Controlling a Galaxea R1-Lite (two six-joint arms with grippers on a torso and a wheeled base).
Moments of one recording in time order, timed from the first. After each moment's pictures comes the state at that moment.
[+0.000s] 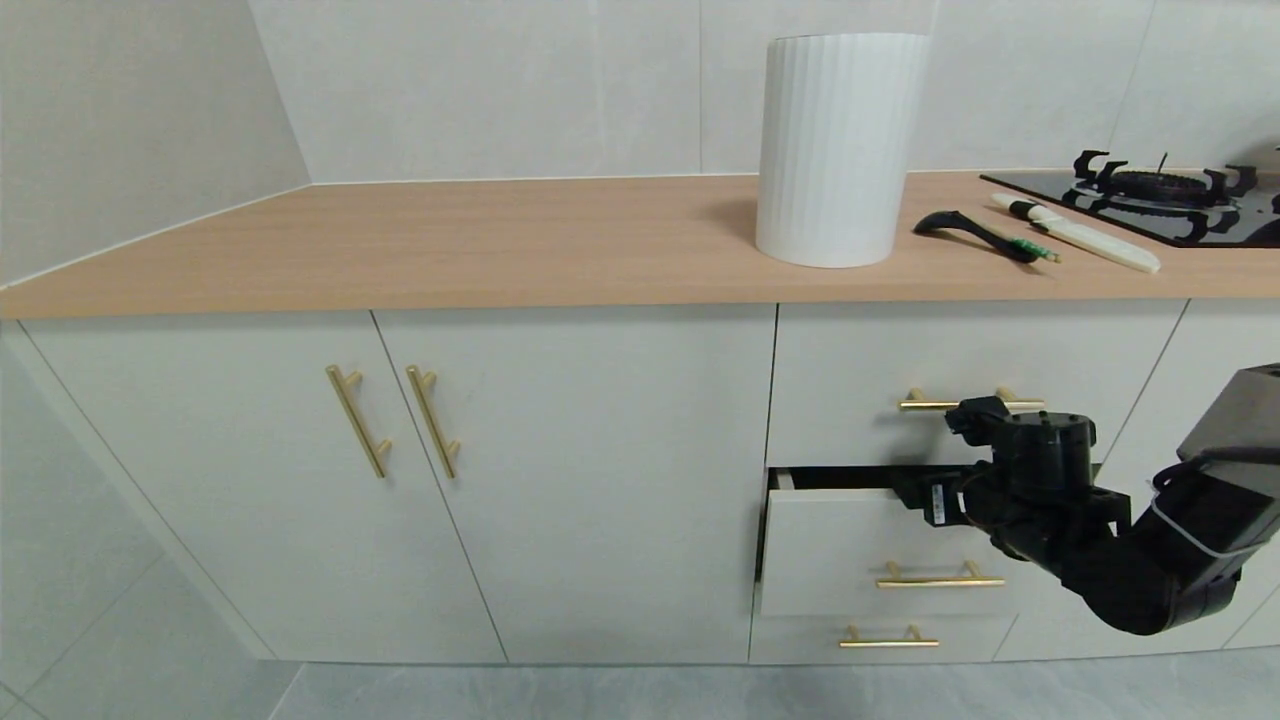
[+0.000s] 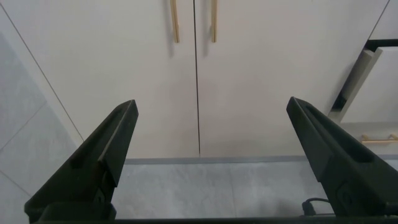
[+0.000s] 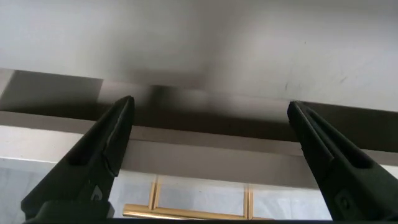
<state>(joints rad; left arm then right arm) 0.00 0.00 0.00 0.00 -0.02 0.01 0.21 2.14 -0.69 -1.03 -0.16 0.00</state>
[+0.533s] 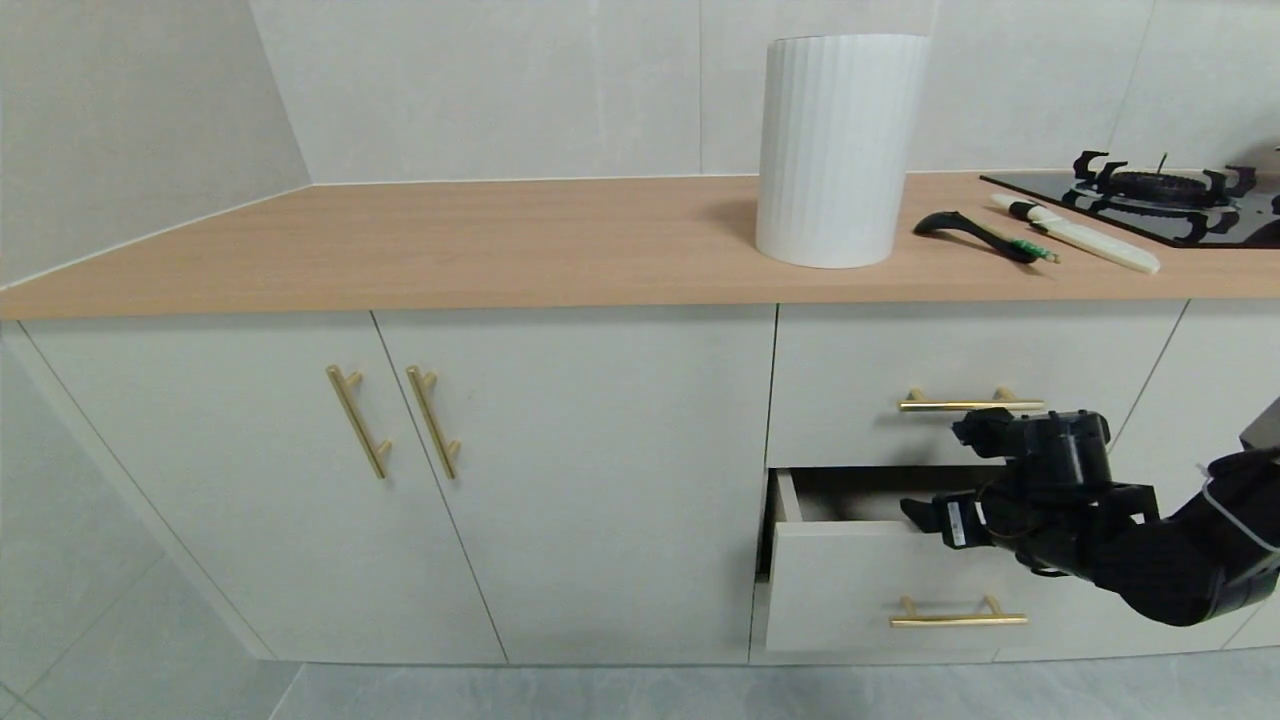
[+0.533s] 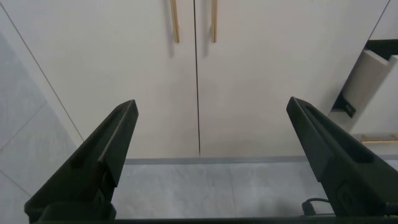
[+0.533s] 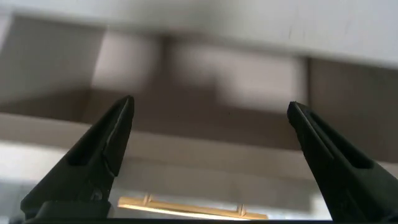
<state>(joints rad) 0.00 0.00 0.00 0.00 -0.02 0.01 0.21 2.04 -0.68 -0.75 -0.13 -0.01</state>
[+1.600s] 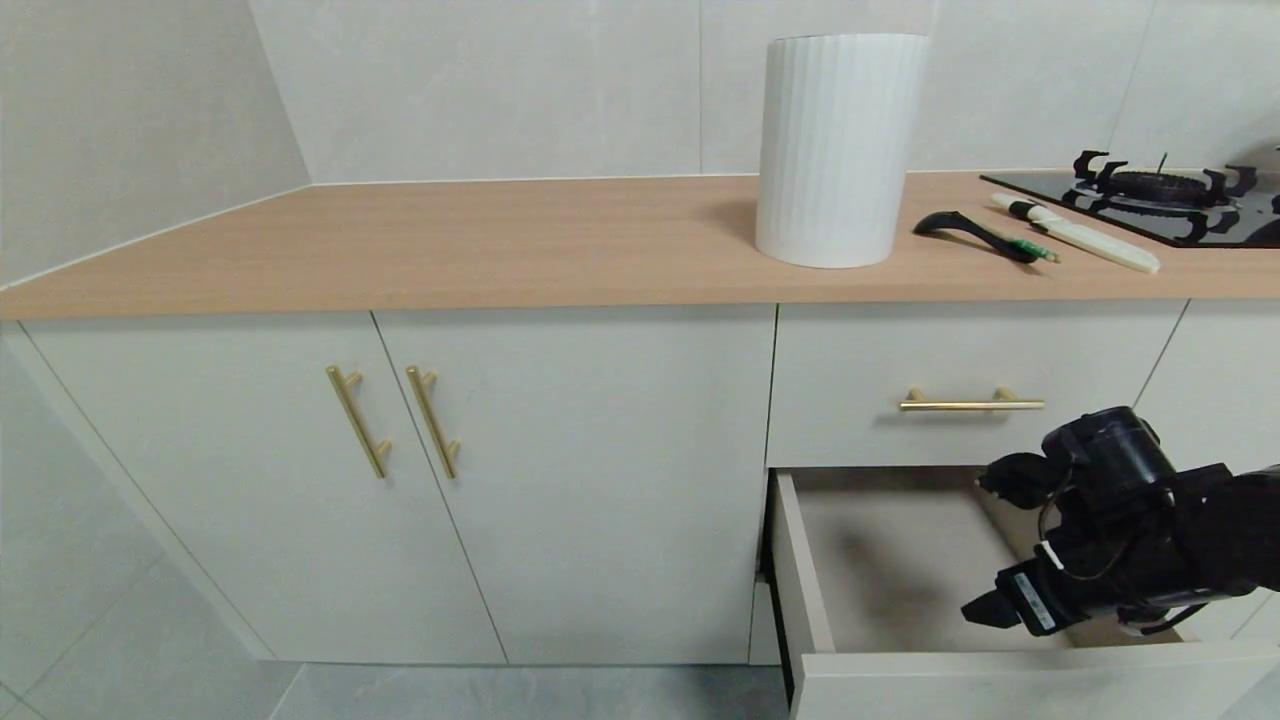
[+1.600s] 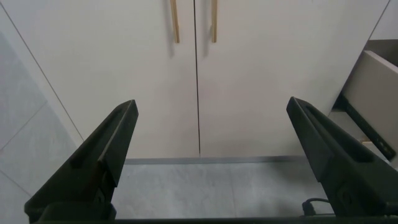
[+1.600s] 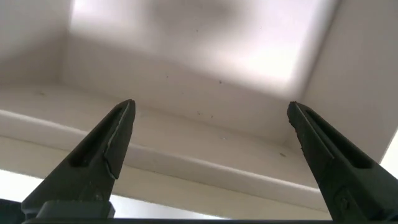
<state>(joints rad) 0.00 0.00 0.00 0.00 -0.02 0.01 0.22 1.78 -0.74 0.01 -0.07 -0.12</state>
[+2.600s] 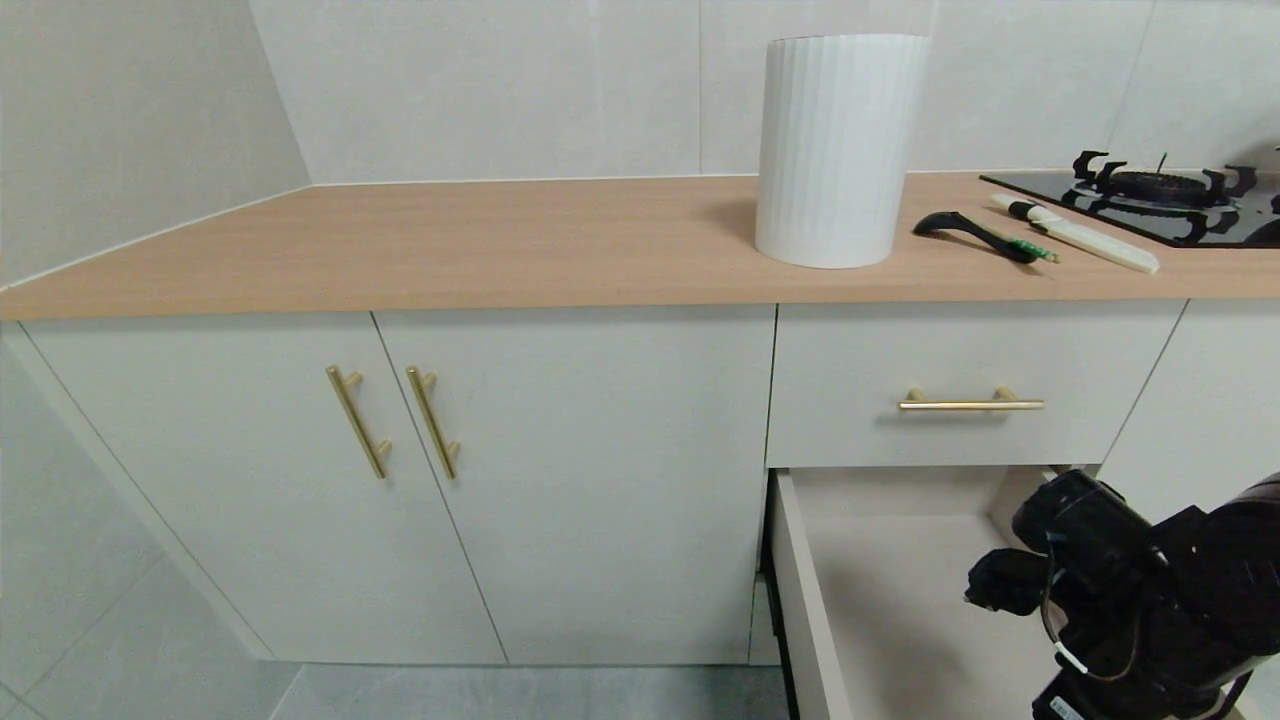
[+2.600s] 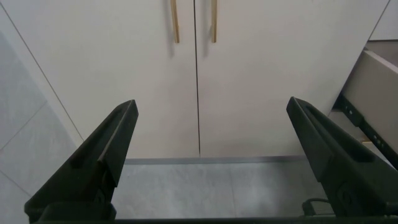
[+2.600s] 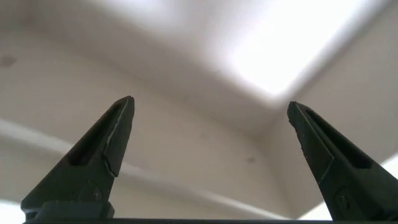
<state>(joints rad) 0.00 0.00 0.00 0.00 -0.02 0.01 0.38 1.73 -0.73 0.37 -0.12 -0.20</state>
